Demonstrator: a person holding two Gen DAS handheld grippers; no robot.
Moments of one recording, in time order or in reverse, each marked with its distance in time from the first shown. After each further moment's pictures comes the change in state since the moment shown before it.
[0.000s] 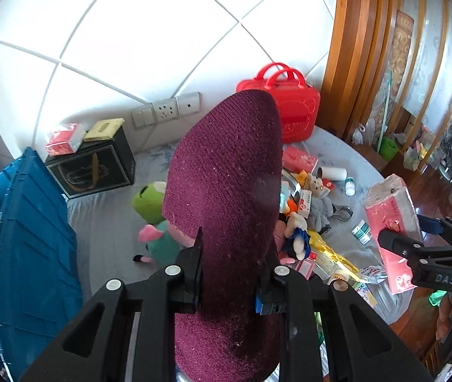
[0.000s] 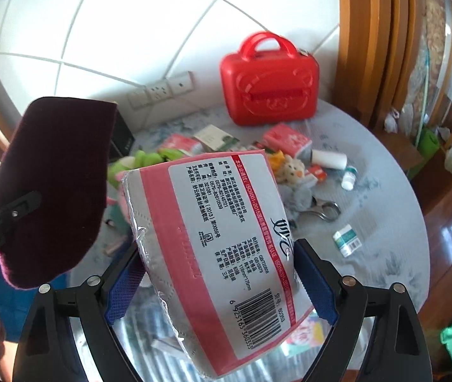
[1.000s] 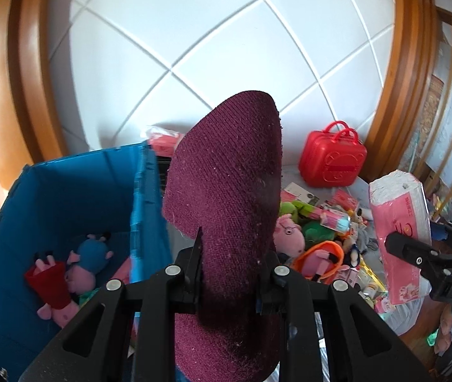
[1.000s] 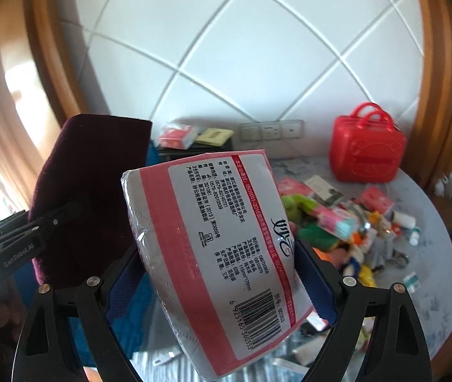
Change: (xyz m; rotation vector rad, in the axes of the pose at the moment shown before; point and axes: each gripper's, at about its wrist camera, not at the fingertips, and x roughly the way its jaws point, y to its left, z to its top) left arm -0.136 0.207 -0.053 -0.189 -0.161 0.101; right arm -0.068 0.243 -0.005 -0.233 -0.164 0.201
